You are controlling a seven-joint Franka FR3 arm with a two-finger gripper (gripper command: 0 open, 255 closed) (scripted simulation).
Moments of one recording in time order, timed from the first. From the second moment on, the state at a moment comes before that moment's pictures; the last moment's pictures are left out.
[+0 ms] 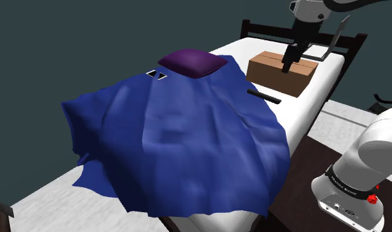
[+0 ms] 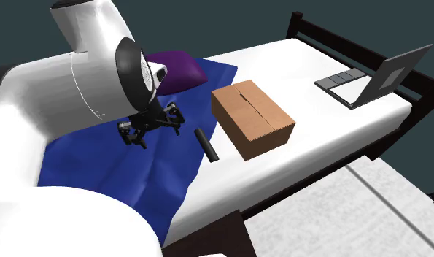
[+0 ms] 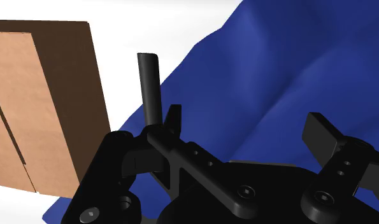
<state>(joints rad) -0.02 -0.77 0.02 -2.41 -0.10 1.72 -0.12</state>
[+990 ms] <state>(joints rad) -0.08 -0.38 -0.12 -2.42 -0.15 2.10 -0.22</state>
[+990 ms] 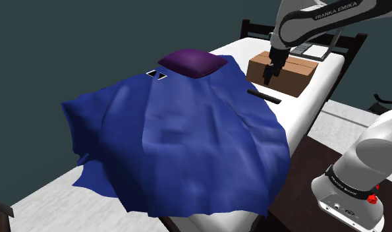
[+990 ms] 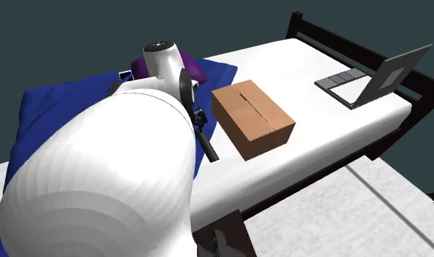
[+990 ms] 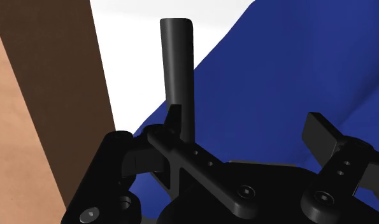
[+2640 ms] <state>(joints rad) -0.11 0.08 -0.21 -2.31 -0.08 2.43 -0.34</state>
